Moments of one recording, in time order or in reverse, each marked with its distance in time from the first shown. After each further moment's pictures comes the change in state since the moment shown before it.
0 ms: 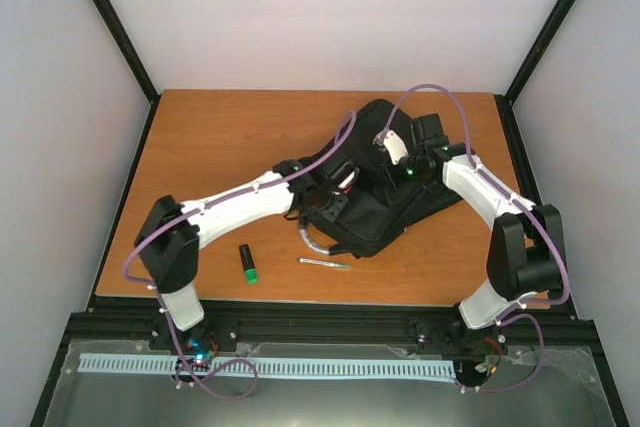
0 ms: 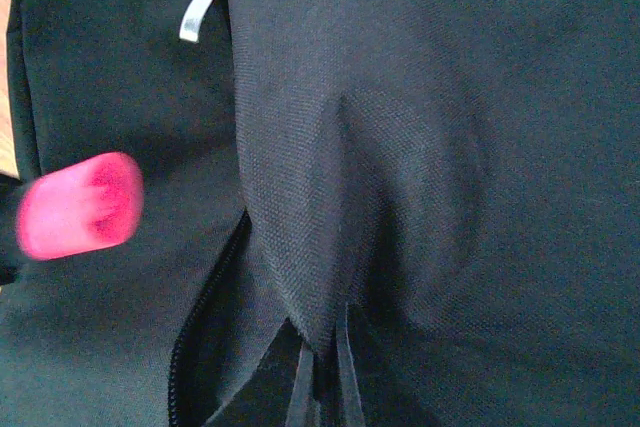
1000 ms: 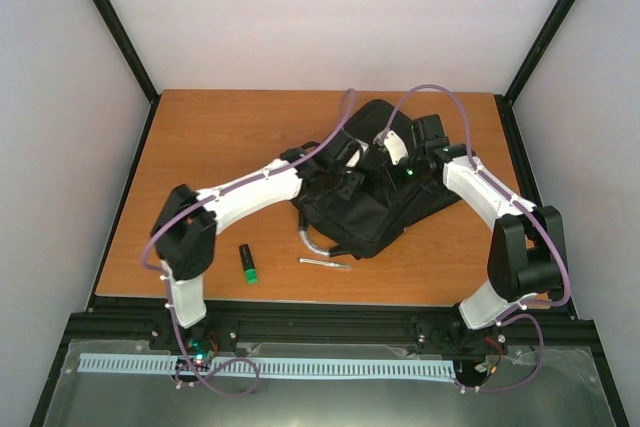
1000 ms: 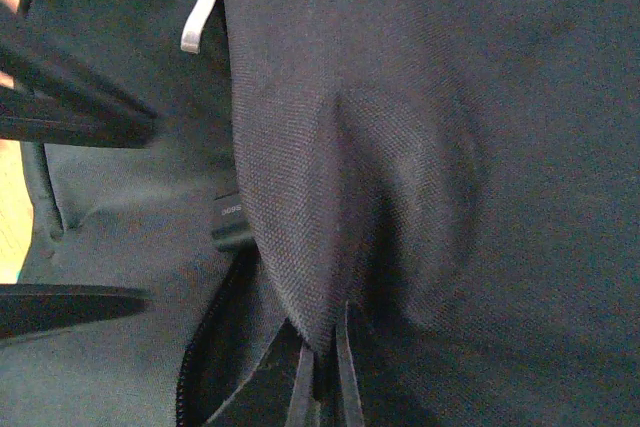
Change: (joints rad) left arm 0.070 0.198 0.179 0.160 0.085 -0.022; right arm -0.001 -0.011 -0.013 0.018 -0.013 0.015
